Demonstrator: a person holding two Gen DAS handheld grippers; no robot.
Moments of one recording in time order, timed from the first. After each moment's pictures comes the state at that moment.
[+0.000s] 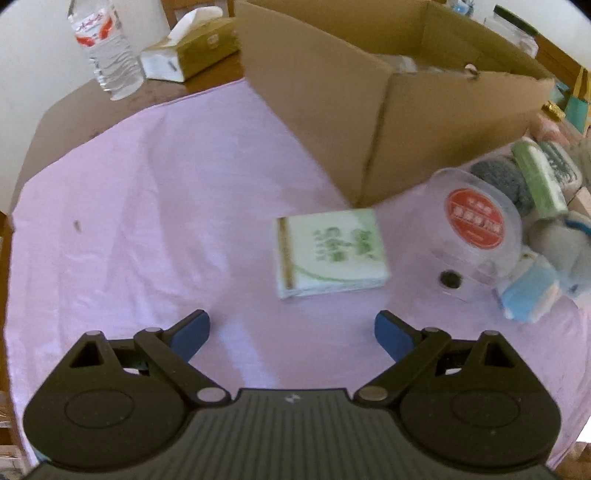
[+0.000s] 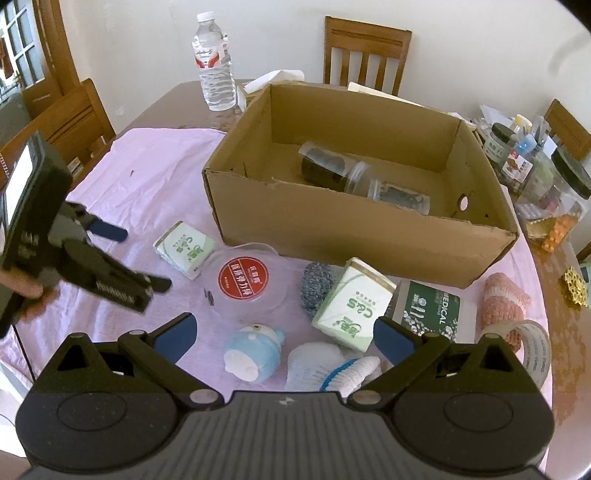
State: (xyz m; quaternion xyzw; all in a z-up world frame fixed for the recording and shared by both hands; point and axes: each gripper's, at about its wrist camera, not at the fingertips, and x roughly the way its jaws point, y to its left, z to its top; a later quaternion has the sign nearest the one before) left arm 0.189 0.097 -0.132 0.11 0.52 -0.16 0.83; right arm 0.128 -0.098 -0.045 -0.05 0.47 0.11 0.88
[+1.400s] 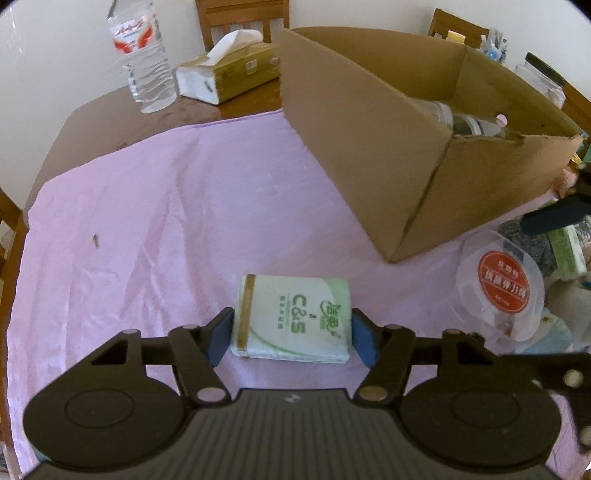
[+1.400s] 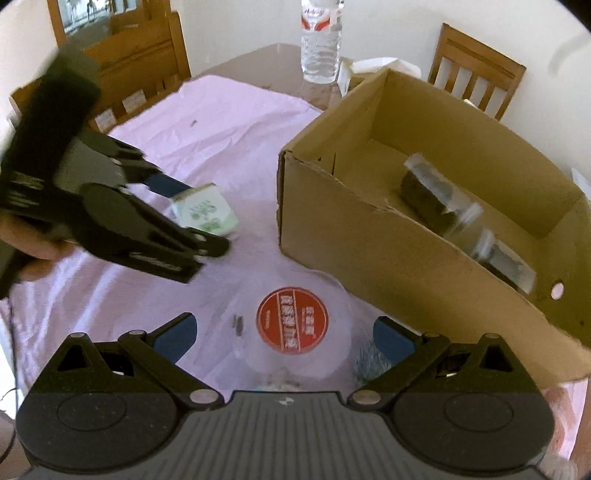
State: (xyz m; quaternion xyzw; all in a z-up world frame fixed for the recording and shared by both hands) left arm 0.203 0.113 -0.130 0.07 0.48 -0.12 0.87; right arm 0.190 -0.048 -0.091 -0.16 0.48 0.25 0.83
